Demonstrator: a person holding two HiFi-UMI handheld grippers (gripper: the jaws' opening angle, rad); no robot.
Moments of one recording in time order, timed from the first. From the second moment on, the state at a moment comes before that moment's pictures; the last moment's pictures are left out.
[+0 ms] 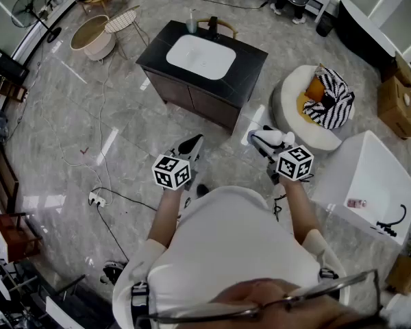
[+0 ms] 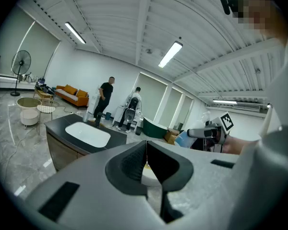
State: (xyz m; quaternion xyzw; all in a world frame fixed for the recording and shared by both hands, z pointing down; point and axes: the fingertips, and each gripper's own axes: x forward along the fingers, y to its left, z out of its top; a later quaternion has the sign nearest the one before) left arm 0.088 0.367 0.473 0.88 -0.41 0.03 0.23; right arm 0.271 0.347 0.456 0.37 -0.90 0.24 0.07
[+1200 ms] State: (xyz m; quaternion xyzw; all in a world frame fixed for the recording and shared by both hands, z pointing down) left arm 0.035 0.361 0.503 0.89 -0.39 0.05 0.25; right arm 0.207 0.338 0.468 0.38 -0.89 0.24 0.08
